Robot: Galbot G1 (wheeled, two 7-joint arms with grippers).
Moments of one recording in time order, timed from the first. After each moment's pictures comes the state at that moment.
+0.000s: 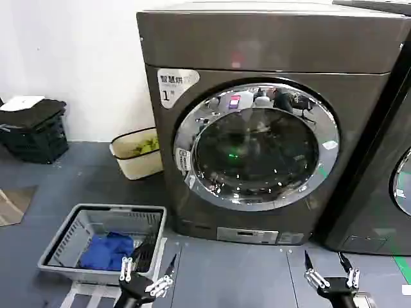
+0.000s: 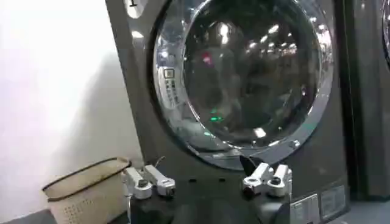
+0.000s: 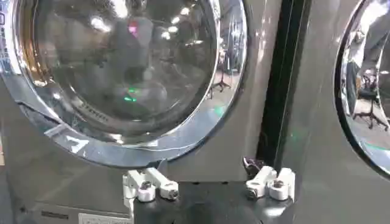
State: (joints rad) left arm 1.80 -1.50 -0.56 -2.33 0.13 0.00 0.32; right arm -1.81 1.48 0.80 2.26 0.13 -0.05 -0.06
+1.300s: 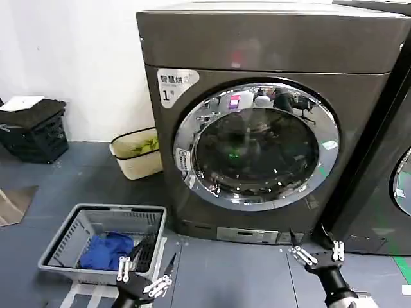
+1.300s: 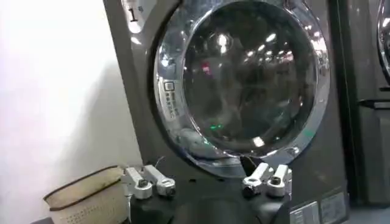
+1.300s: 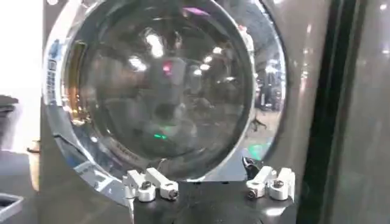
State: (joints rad) left arm 1.83 -1.50 -0.56 -2.38 0.14 0.00 0.33; right arm -1.57 1.23 0.69 2.20 0.25 -0.04 -0.08
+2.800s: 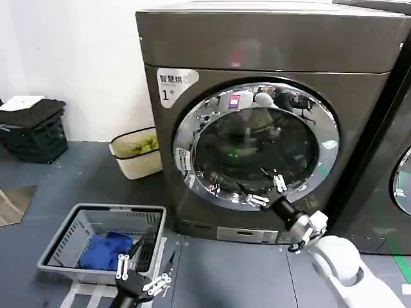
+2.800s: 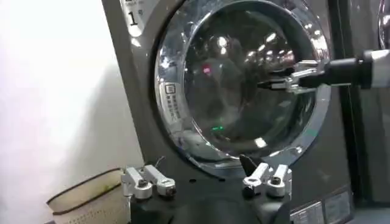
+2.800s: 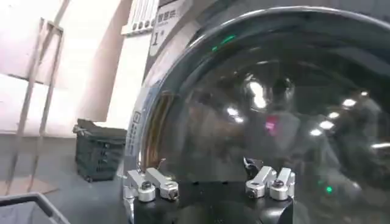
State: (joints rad) left arm 1.82 -1.51 -0.56 -2.39 0.15 0.01 0.33; right arm -0.91 0.93 0.22 1.87 0.47 0.00 -0.21
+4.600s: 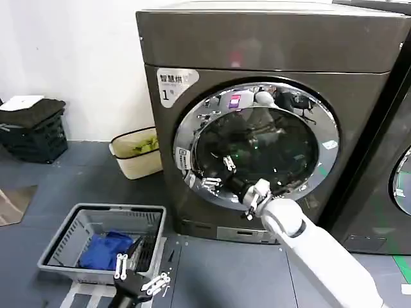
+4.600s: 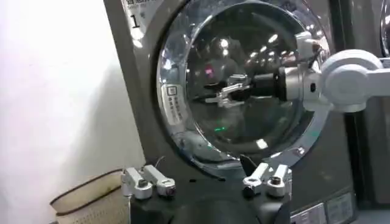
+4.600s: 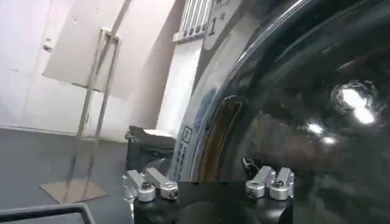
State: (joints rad) left arm 1.83 -1.51 -0.56 -2.40 0.16 0.01 0.33; right arm -0.51 1.04 -0.14 1.62 0.51 0.01 -0.25
